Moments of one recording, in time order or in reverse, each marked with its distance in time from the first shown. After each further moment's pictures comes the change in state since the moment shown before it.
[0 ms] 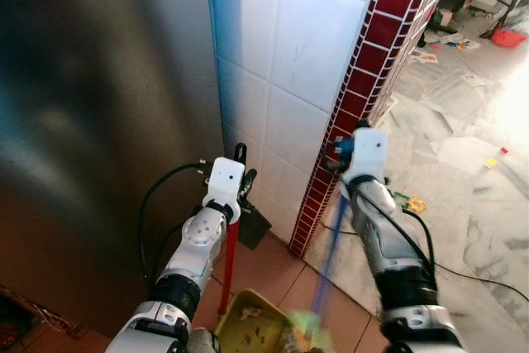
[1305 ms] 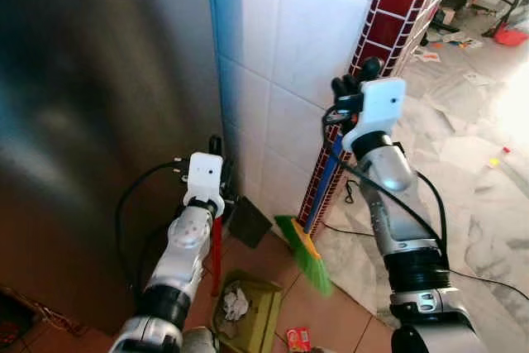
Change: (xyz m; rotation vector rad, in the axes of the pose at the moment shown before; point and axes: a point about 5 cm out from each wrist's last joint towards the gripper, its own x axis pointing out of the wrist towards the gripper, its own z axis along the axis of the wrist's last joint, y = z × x) left arm -0.018 0.021 0.012 -0.009 -0.067 0.173; right arm -0.009 0.011 0.077 -0.168 -0.501 0.220
